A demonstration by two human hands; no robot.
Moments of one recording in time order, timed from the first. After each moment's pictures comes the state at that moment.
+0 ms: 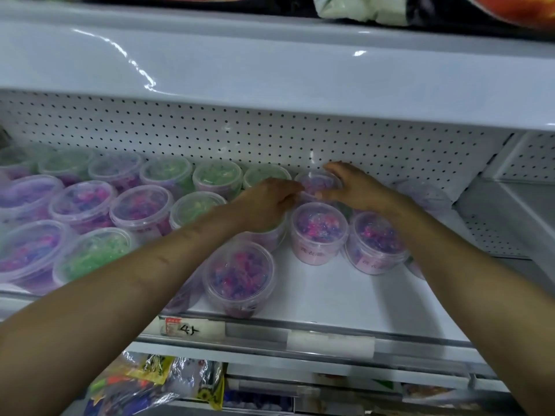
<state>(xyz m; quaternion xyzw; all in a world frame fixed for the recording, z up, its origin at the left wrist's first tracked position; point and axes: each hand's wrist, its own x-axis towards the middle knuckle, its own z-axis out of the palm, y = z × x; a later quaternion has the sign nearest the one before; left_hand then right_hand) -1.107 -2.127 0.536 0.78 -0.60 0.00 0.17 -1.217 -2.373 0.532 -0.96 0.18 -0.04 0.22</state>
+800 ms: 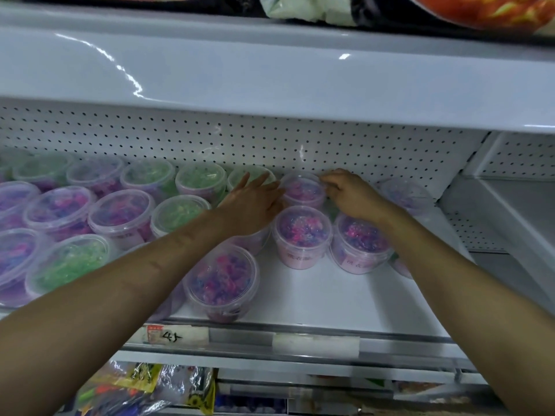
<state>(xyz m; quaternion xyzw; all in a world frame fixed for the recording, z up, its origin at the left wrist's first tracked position) -1.101 -2.144 0.521 0.81 -0.59 0.01 0.06 -1.244 -2.375 0.525 -0.96 0.17 -0.08 0.21</state>
